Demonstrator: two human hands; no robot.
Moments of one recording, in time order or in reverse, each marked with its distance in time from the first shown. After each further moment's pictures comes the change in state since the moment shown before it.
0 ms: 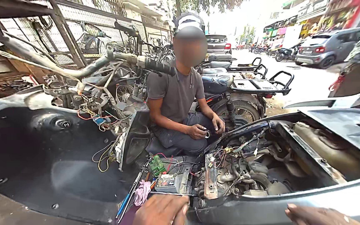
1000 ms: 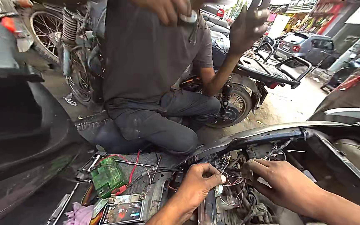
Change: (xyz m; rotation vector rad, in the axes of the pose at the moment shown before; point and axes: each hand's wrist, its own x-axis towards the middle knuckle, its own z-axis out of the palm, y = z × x) left_hand 0.154 -0.101 0.236 -1.361 -0.507 -0.854; right_hand 0.155 0.185 0.159 -0.357 -0.847 -0.022
